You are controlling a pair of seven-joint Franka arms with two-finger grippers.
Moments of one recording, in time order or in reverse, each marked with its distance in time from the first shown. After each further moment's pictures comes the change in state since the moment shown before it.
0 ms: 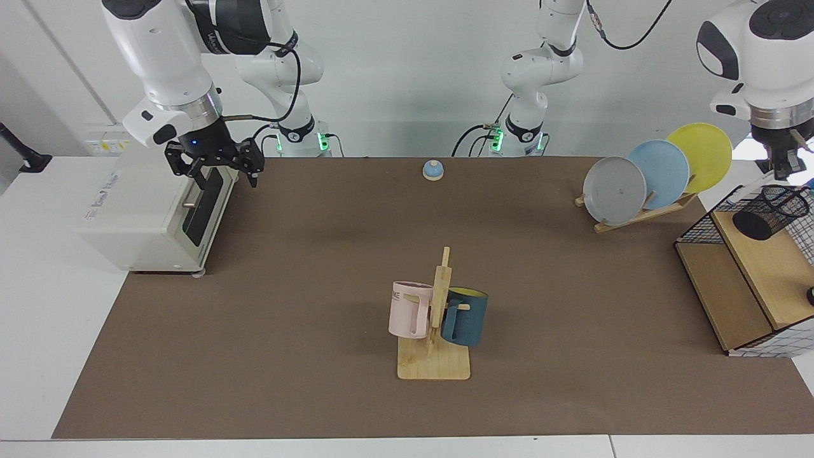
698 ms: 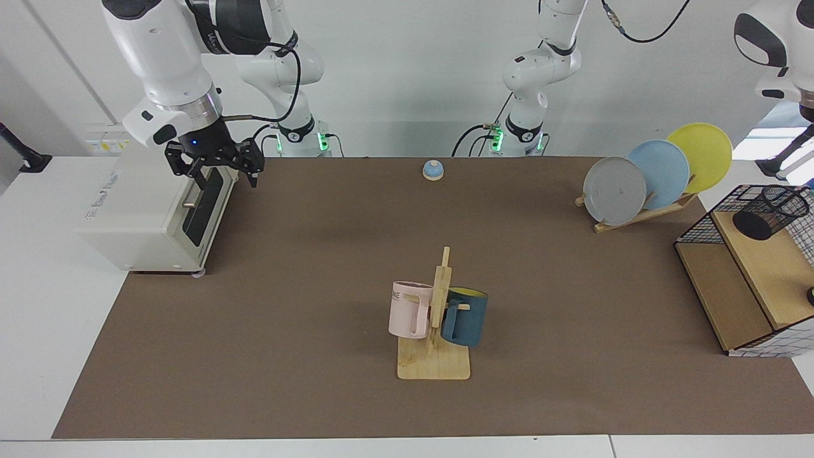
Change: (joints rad) left arm 0.087 0.018 -0.025 0.008 0.090 0.041 0.001; right arm 0.000 0.000 0.000 0.000 0.000 0.000 0.000
